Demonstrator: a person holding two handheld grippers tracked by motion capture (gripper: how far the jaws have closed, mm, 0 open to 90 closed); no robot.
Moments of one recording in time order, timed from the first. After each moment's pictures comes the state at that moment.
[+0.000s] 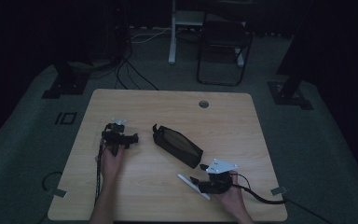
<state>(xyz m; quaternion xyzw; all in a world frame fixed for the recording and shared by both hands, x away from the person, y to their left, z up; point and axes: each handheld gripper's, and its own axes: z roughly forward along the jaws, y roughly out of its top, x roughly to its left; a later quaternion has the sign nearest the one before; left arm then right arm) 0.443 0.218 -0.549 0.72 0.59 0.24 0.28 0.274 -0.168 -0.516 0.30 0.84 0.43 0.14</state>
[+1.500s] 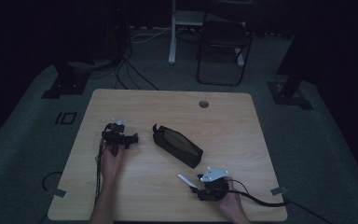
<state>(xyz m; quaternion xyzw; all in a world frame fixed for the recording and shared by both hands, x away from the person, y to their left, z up) 0.443 0.218 -0.549 0.72 0.59 0.24 0.28 0.267 -0.162 -0.550 0.28 0.87 0.38 0.12</state>
